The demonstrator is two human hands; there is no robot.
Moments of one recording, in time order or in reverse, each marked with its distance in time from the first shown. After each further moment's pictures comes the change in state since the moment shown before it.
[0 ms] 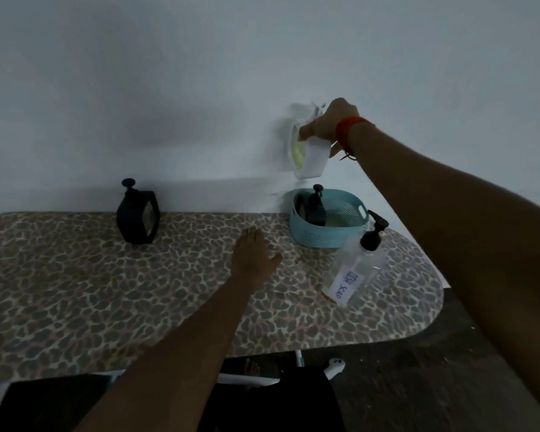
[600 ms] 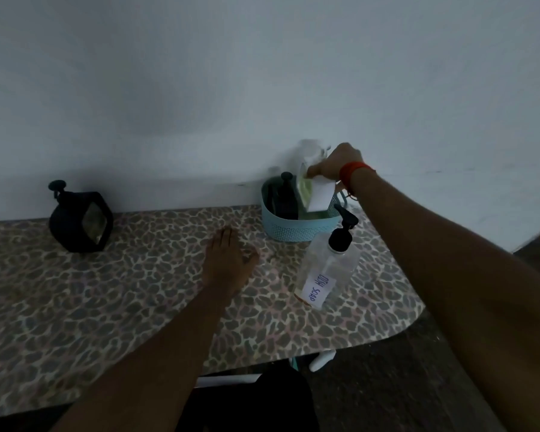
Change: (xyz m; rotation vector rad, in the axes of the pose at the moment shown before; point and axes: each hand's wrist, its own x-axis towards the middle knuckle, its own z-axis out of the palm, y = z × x) left_hand 0.022 0.006 0.046 0.049 0.097 -0.035; right_hand 0.033 0.161 0.030 -0.004 -0.058 0.209
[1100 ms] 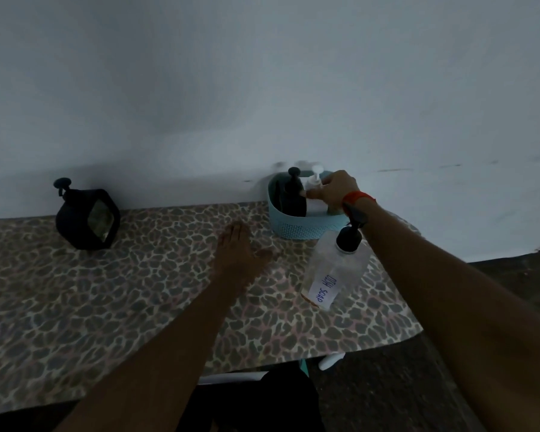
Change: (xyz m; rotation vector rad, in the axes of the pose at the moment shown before) left_hand 0.017 0.003 0.015 -0.073 0.008 0.034; right_hand 0.005 0.047 0.055 0.089 -0.107 -0.082
